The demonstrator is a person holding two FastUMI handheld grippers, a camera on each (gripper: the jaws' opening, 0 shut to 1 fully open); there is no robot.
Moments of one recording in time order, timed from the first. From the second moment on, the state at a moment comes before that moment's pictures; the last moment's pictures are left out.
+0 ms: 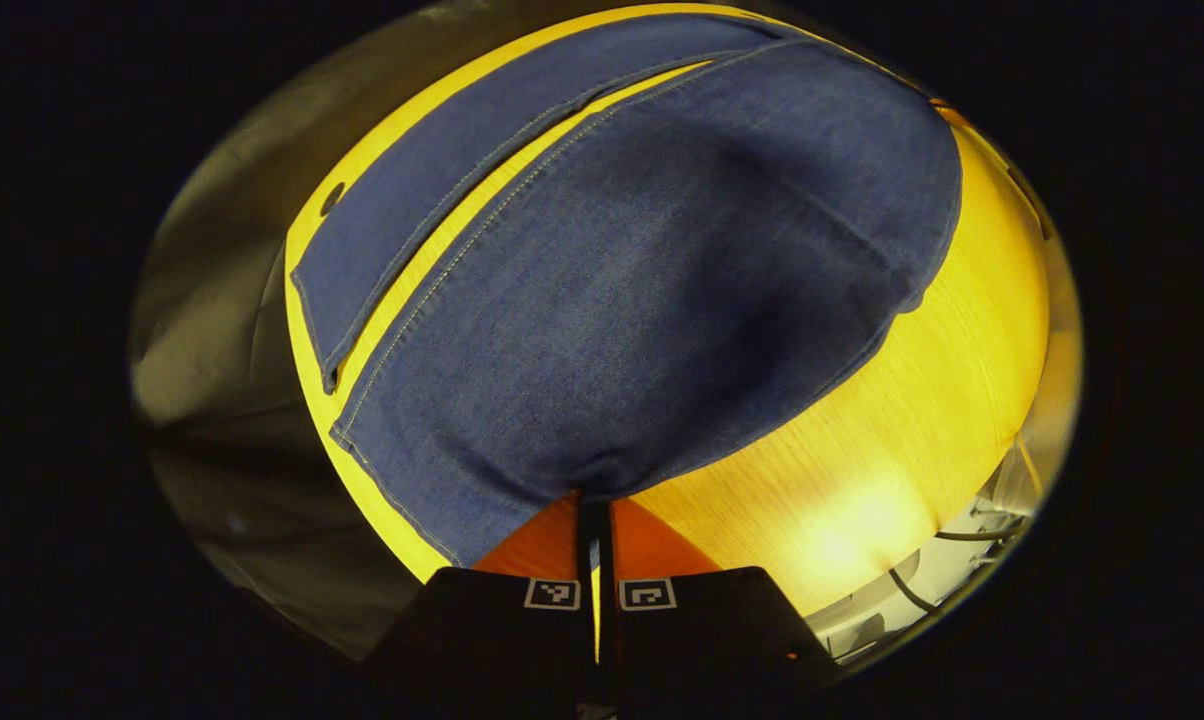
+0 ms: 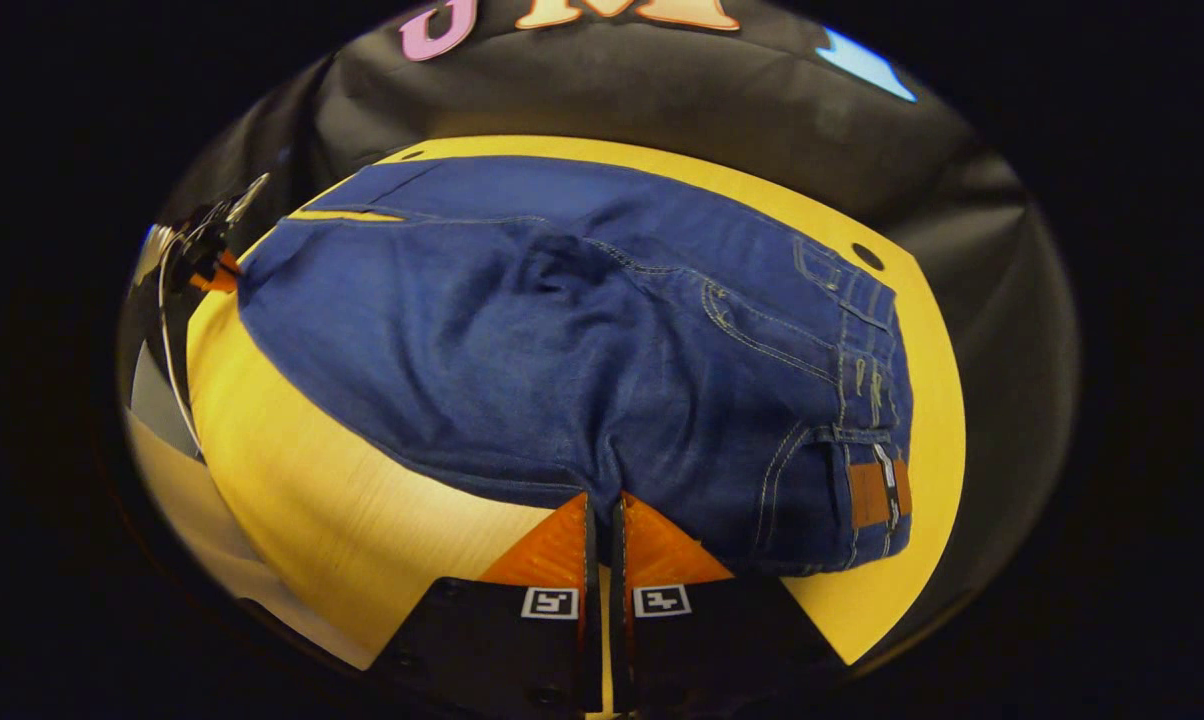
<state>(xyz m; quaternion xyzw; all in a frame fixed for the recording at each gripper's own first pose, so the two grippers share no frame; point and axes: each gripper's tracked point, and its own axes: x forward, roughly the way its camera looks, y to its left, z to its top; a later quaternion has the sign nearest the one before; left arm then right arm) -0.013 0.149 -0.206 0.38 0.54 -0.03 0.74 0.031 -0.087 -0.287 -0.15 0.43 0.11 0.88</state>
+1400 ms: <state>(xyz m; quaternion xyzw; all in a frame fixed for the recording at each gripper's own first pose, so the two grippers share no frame) 0.243 0.123 -0.036 0.18 0.18 0.22 0.94 0.292 -0.053 -0.149 0.03 0.16 -0.10 0.98</state>
